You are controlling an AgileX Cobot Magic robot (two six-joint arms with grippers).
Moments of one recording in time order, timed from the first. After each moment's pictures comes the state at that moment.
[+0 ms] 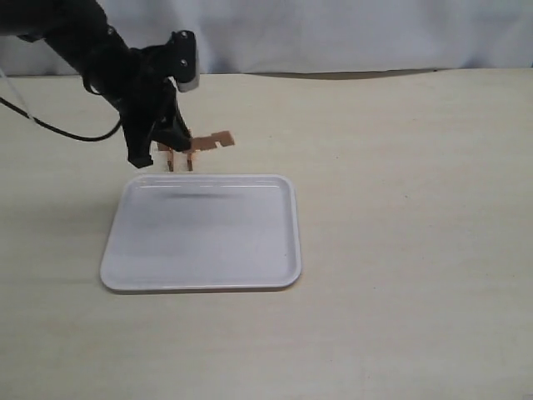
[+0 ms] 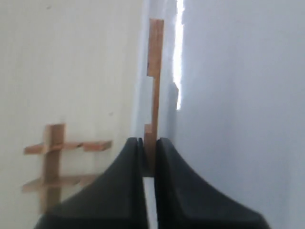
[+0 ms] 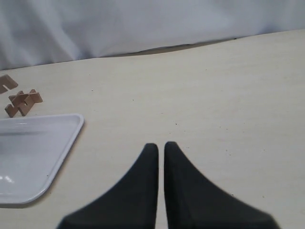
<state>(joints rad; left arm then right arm) -0.31 2.02 -1.51 -0.45 0.92 1.49 -0.15 0.00 0.00 -0.02 0.35 0.18</state>
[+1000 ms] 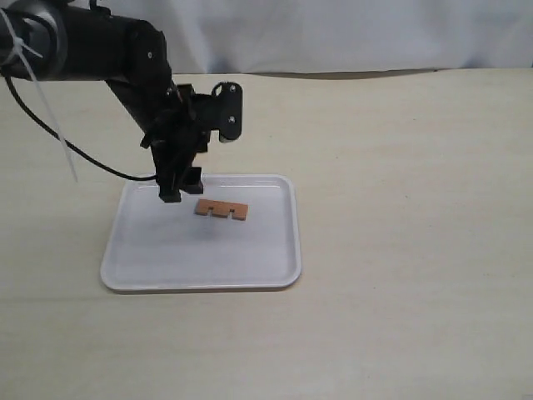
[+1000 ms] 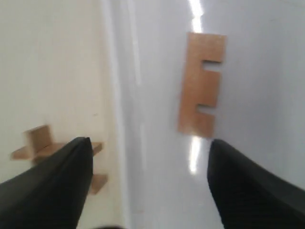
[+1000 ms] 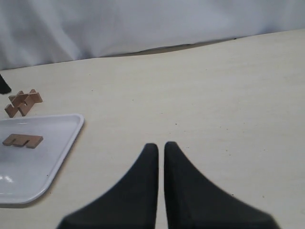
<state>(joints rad) -0.48 2.02 -1.42 -0.08 0.72 1.16 -0.15 0.00 0.00 -0.02 0.35 0.18</state>
